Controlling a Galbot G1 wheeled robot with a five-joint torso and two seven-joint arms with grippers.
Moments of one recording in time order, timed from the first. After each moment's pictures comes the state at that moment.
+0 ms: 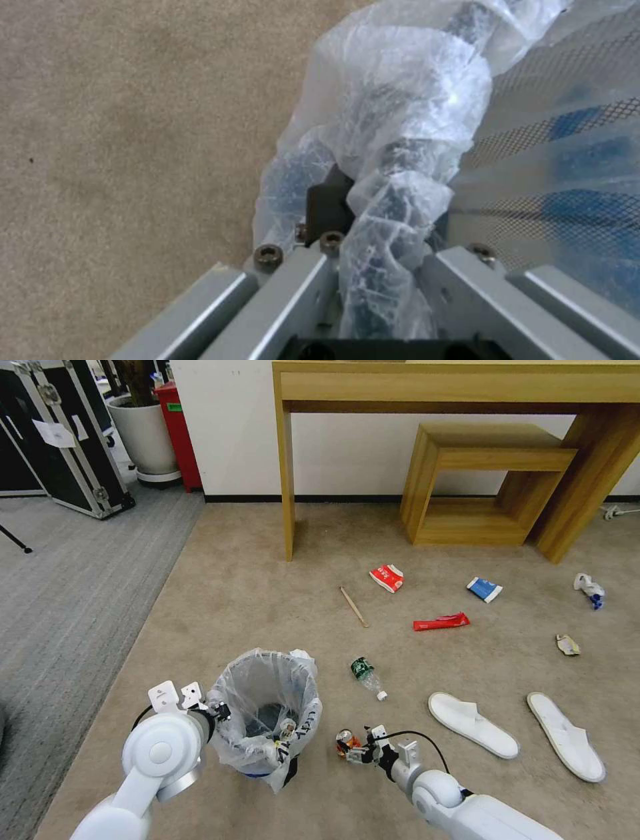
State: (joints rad) left arm 1.24 -1.09 -0.35 -2.17 -1.49 0.63 -1.18; right arm -0.89 1.02 -0.44 1.21 0.78 0.10 -0.04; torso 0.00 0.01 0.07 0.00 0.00
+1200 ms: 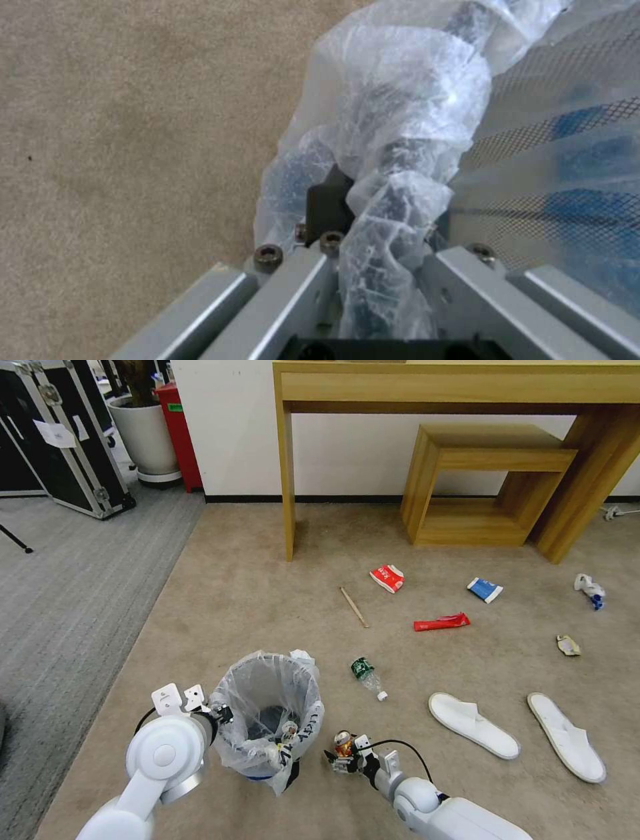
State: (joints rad) left arm 1.25 -1.10 -0.35 -2.17 -1.48 0.63 -1.18; right arm -0.86 1.09 -0.52 1.08 0.73 0.14 -0.03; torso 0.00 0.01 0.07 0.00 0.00
